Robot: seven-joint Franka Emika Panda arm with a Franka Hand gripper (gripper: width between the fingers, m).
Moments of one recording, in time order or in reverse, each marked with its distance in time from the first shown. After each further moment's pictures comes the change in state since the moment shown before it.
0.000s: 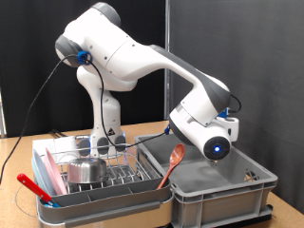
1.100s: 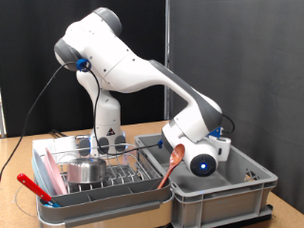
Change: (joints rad) arm 0.029 0.025 -0.098 -0.068 -0.045 0.149 -0.012
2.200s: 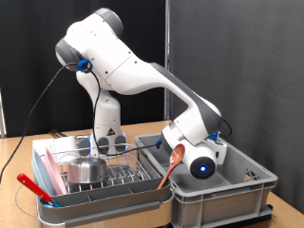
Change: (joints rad) arm 0.023 0.000 -0.031 -0.020 -0.036 -0.002 0.052
